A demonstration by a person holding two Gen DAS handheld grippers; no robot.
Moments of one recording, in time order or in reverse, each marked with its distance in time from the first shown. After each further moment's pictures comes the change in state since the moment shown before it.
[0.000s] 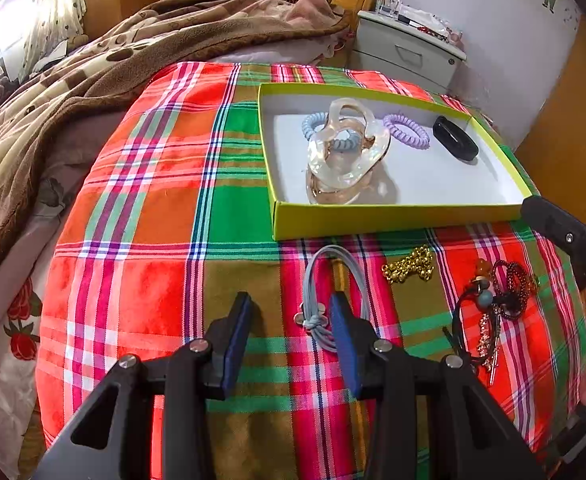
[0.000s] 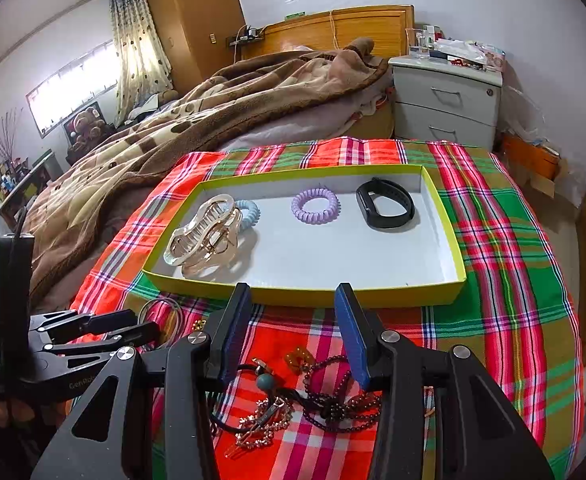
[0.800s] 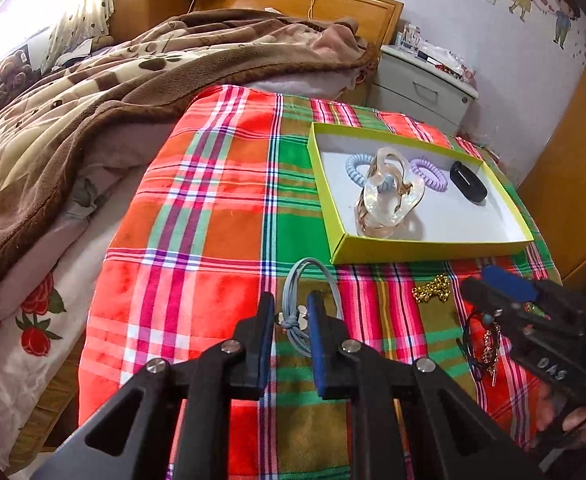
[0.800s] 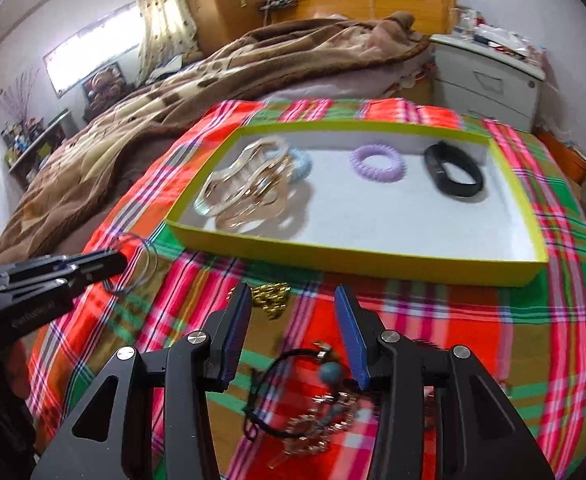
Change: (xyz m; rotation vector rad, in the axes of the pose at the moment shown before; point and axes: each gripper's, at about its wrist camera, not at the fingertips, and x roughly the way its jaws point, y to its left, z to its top) left arm -0.030 0.043 -0.001 -0.084 -0.091 -0.002; right arm 0.041 0.039 -0.017 -0.090 0.127 0.059
